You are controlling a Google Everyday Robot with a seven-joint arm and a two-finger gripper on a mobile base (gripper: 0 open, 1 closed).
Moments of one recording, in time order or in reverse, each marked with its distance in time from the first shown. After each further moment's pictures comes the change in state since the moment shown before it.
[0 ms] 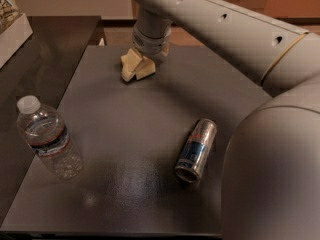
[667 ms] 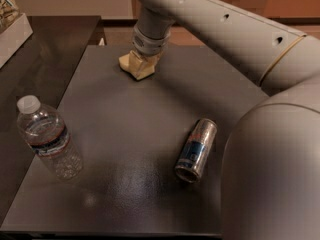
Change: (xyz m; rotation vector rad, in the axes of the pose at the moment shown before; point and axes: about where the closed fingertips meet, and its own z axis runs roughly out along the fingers) arm -0.001 0.009 0.006 -0.071 -0.005 -0.007
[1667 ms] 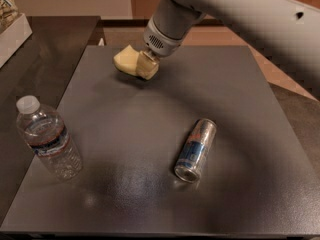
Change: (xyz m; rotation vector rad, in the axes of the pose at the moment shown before) arm 0.034 0.038 -0.070 -0.052 -0.150 -0.244
